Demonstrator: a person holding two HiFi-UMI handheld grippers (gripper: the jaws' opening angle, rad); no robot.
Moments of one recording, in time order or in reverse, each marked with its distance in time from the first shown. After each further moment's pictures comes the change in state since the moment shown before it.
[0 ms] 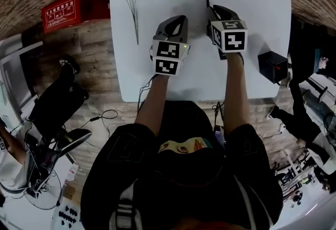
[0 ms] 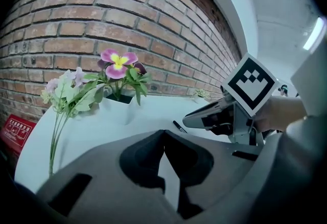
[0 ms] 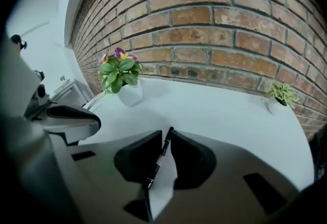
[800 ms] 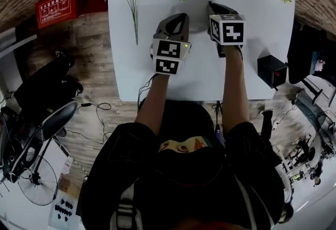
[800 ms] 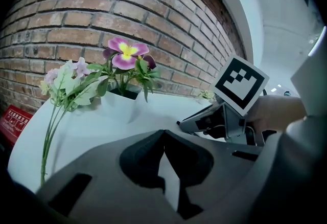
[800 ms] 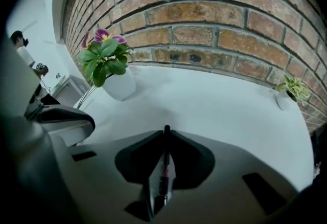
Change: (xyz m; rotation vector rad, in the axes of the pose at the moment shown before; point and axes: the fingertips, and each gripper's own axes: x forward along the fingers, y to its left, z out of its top) left arm 0.010 0.015 -0.002 -0.066 0.012 0.003; right arm 0.035 0.004 -0.006 0.030 0.158 0.011
